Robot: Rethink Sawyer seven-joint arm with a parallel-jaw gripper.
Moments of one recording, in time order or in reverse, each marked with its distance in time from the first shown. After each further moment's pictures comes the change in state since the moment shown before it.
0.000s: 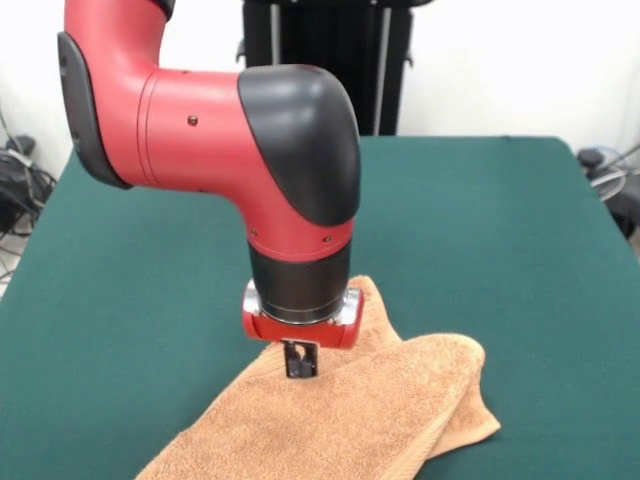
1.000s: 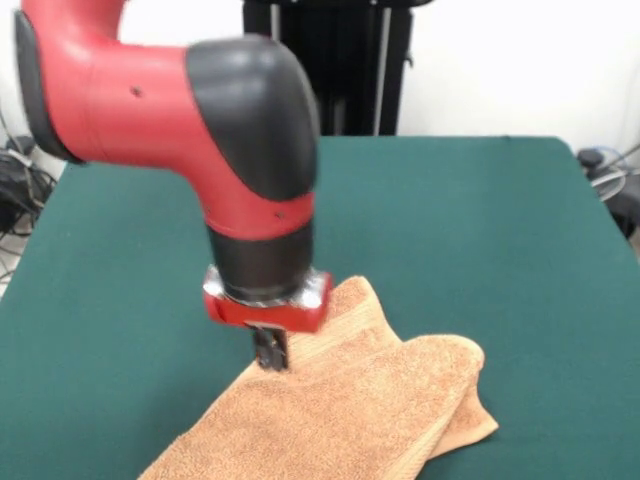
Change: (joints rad) arm -0.083 -0.062 0.042 0.062 -0.001 0.000 -0.010
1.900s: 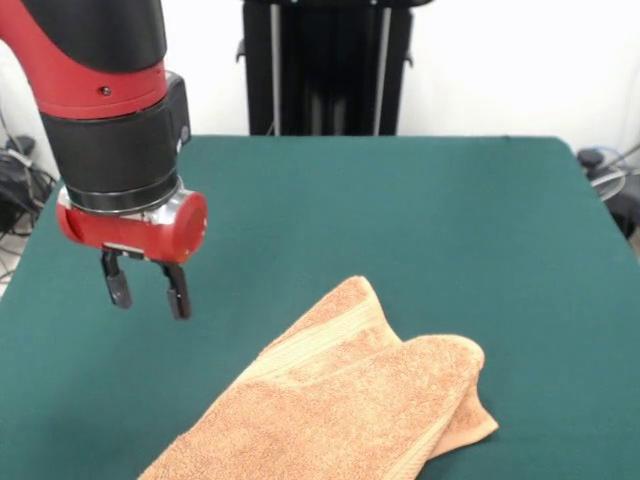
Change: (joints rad) arm -0.133 -0.147 0.031 0.062 0.000 0.027 -0.002
